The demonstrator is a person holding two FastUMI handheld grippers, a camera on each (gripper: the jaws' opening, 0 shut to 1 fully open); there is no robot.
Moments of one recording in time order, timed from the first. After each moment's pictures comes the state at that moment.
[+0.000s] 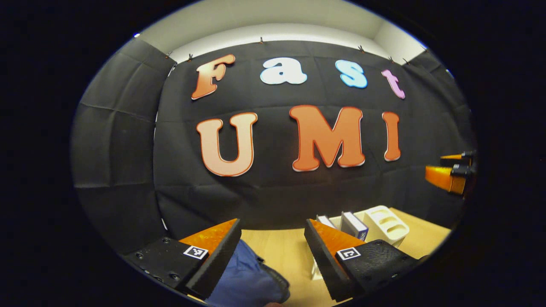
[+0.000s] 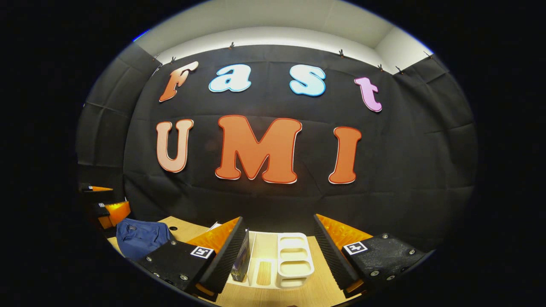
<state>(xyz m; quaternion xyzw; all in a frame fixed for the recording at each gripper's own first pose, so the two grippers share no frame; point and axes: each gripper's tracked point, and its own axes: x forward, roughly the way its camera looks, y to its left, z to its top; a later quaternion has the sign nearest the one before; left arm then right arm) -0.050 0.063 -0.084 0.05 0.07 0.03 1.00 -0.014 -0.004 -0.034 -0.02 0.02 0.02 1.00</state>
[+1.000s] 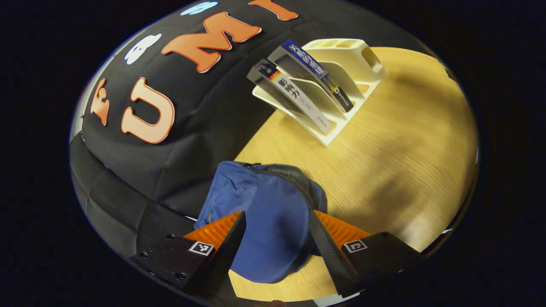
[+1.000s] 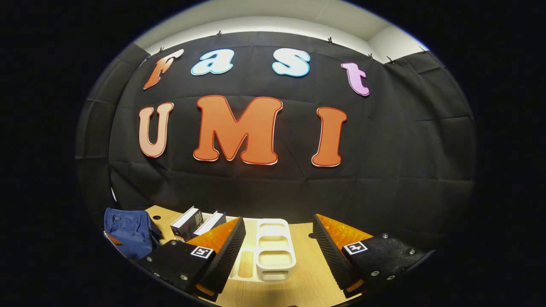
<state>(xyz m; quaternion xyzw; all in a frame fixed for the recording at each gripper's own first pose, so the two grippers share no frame) -0.125 0.065 -0.347 0.42 0.35 -0.06 0.84 0.001 -0.058 -0.077 -0.03 0.07 -0.03 1.00</state>
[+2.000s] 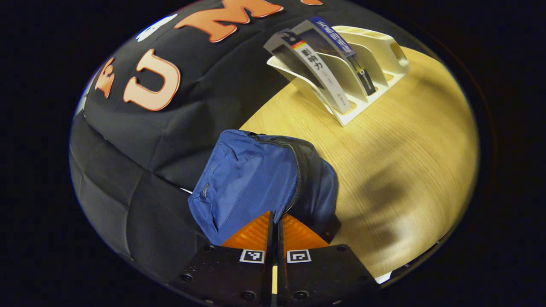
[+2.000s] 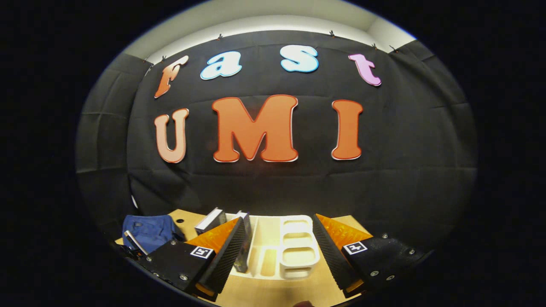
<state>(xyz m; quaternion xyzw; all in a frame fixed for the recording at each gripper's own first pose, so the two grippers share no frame) -0.116 0.098 -0.342 0.34 0.41 0.01 0.85 -0.007 -0.010 -0.078 0.03 0.08 0.07 0.99</state>
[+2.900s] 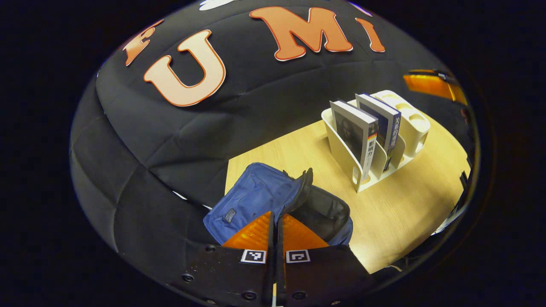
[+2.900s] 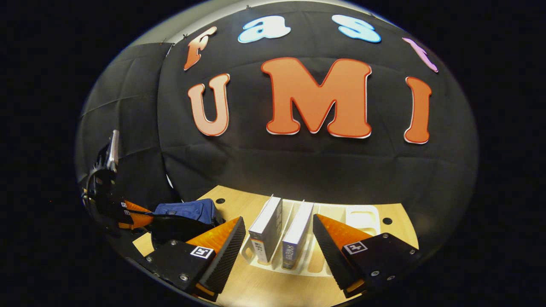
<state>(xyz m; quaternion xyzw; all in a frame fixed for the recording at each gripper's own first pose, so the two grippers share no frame) -0.032 0.144 -0.185 0.18 0.40 -0.04 0.90 0.056 0.145 -0.111 -0.01 0.23 0.19 0.95</state>
